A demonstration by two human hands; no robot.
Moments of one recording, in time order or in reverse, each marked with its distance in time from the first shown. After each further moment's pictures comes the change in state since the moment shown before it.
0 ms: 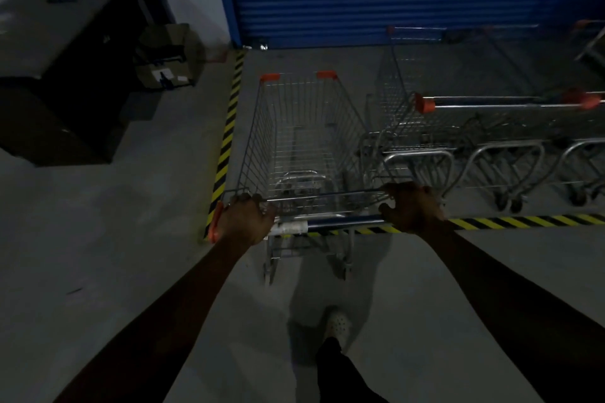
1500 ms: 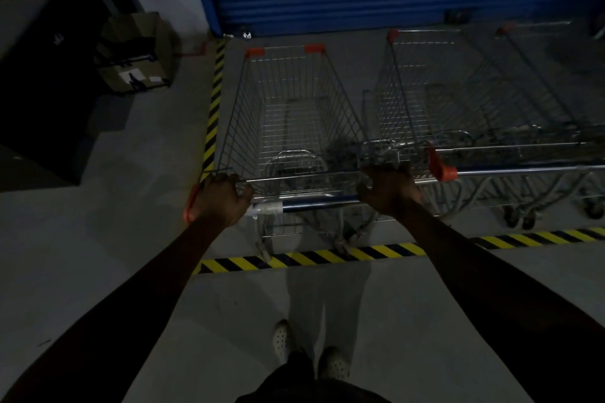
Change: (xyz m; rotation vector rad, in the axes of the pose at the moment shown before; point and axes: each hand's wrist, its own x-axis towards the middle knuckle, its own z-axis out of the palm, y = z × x) left_hand 0.298 0.021 -0.025 0.087 0.011 0.020; right_hand 0.280 0.029 -0.048 -0.002 -0.009 -0.024
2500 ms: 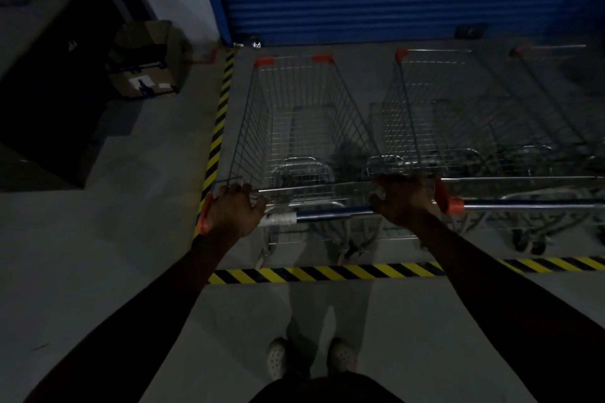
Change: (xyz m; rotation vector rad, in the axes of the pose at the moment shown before) left_hand 0.030 0.039 0.003 -0.046 -0.050 -0.072; right_hand 0.036 0.036 -0.010 0.098 0.050 -0.024
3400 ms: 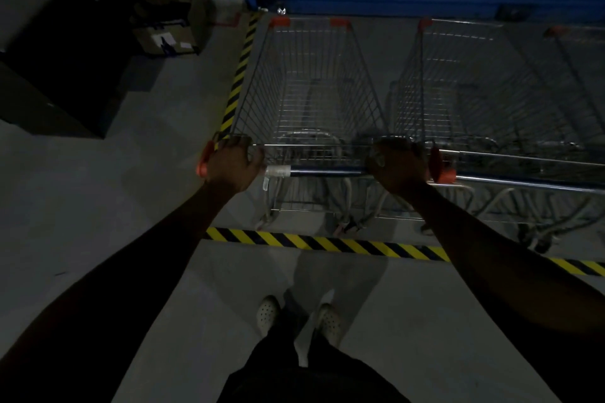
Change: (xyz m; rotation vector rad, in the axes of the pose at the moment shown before) left_hand -0.037 0.019 0.000 -0.007 0.180 -0.022; right_hand -0.011 0.009 0.010 0.016 0.117 -0.049
